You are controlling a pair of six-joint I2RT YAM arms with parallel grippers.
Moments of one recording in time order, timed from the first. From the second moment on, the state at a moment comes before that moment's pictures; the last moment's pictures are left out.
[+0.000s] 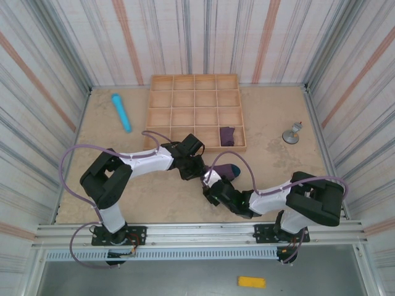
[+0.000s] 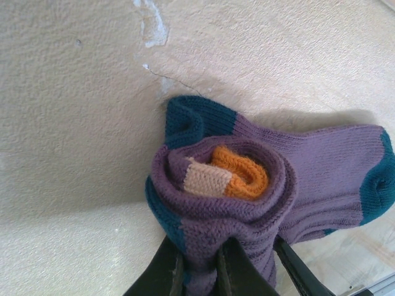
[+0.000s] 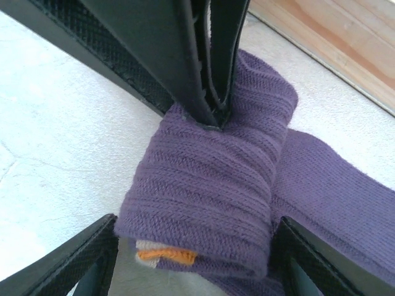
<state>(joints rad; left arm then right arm) -0.80 1.76 1.05 -0.42 0.24 -1.13 1.17 1.48 0.35 0.41 0.49 0.17</state>
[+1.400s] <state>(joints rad) -0.89 1.61 1.03 -0.55 0.03 -1.19 0.81 1.38 0.23 0.55 -0.08 0.61</state>
